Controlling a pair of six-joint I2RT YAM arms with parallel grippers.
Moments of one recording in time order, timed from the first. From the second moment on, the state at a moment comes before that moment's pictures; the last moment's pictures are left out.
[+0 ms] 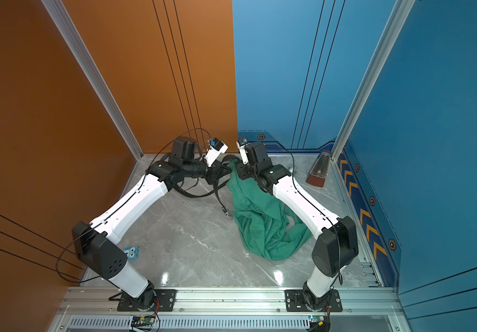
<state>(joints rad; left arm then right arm) -0.46 1.60 1.65 -0.57 0.58 0.11 0.54 1.69 1.59 -0.45 0.10 0.02</state>
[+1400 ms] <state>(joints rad) -0.38 1.44 1.41 -0.61 0.33 0.24 0.41 1.86 1.70 -0.51 0.05 0.15</state>
